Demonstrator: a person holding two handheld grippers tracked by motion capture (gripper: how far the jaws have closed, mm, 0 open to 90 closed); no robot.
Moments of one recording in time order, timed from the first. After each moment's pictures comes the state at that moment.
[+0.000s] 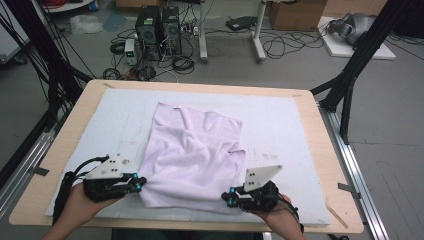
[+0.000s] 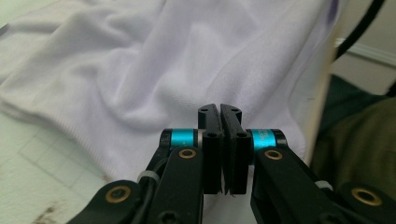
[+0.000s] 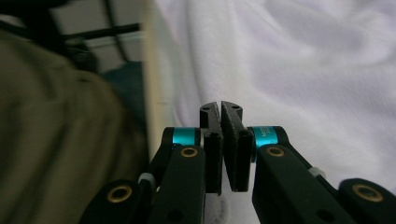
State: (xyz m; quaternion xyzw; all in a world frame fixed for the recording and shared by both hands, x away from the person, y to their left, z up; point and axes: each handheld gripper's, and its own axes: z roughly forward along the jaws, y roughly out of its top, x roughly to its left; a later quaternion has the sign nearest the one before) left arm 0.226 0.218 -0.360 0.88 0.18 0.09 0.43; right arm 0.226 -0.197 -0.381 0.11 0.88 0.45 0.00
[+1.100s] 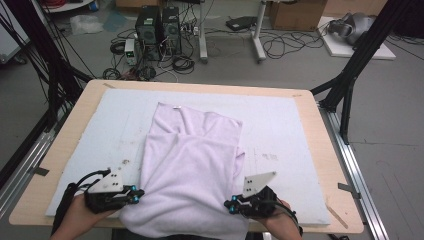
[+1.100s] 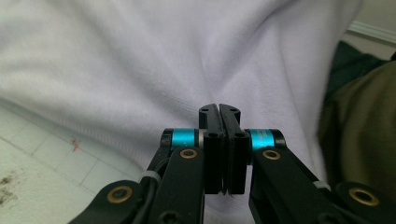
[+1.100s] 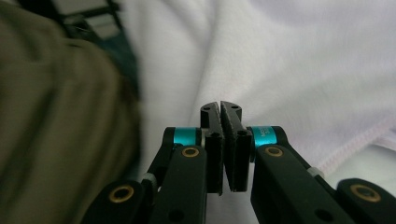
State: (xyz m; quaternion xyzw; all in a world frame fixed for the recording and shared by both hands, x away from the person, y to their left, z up) left arm 0.214 0.225 -0.396 0.89 0.17 0.09 0.41; right arm 0.225 -0.202 -0.414 0.12 0.90 0.42 -0.01
